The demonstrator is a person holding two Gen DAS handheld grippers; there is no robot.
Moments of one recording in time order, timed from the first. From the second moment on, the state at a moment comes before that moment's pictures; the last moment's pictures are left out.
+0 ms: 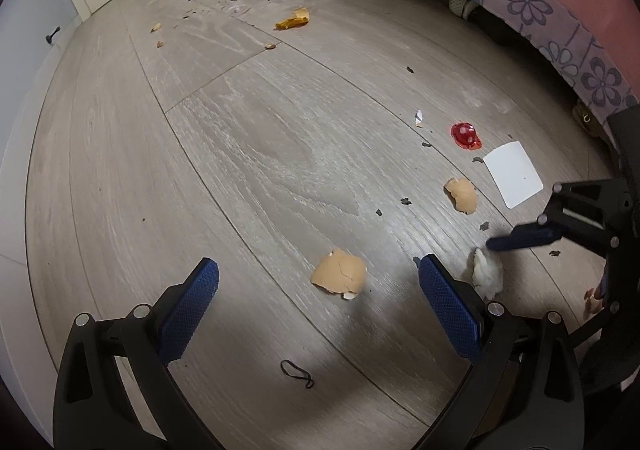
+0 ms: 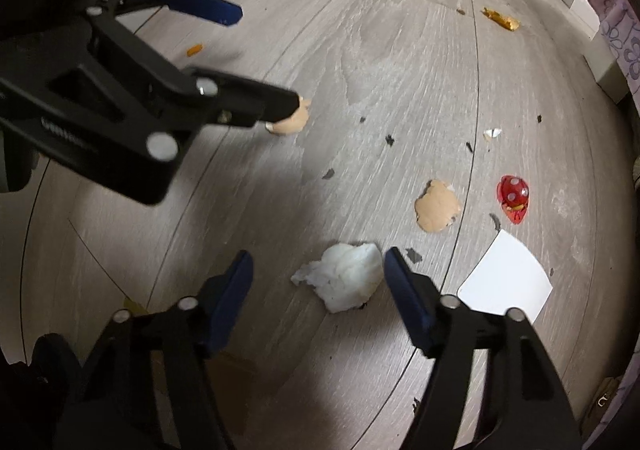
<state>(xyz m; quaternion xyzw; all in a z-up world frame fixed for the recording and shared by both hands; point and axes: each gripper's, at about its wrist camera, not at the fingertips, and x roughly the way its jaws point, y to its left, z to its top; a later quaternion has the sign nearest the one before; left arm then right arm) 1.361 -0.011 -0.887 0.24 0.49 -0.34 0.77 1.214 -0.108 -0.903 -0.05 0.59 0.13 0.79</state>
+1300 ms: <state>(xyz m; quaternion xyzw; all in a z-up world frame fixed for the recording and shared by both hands) 1.371 -0.013 -0.883 0.23 0.48 -0.32 0.78 1.200 -0.118 -0.905 -0.08 0.56 0.13 0.81</state>
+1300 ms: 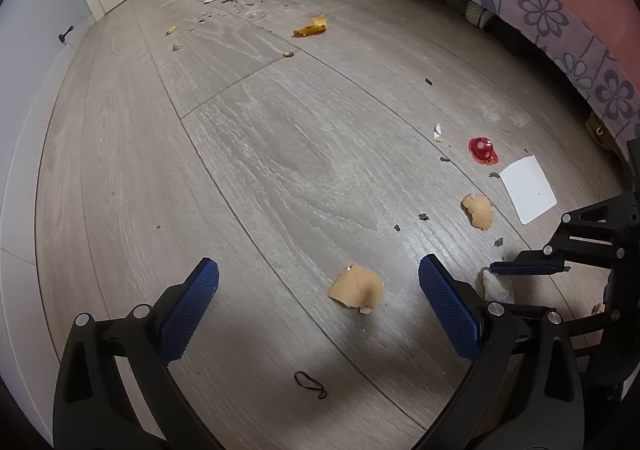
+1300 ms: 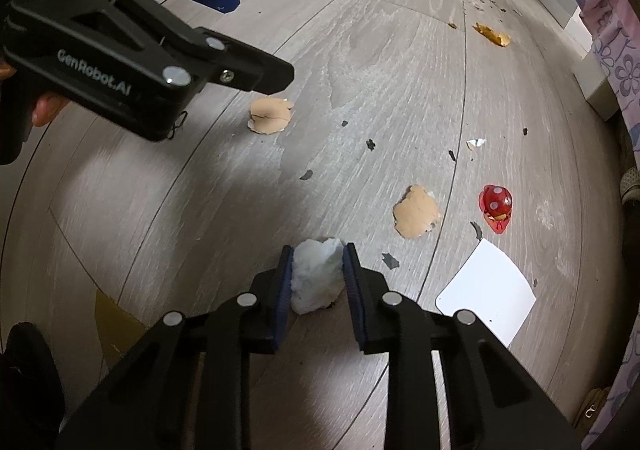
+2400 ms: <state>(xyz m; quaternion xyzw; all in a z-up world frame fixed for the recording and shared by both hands) 1.370 -0.006 -0.887 0.24 0.48 -0.32 0.78 1.211 -0.126 -0.895 -0.06 0.55 0.13 0.82</state>
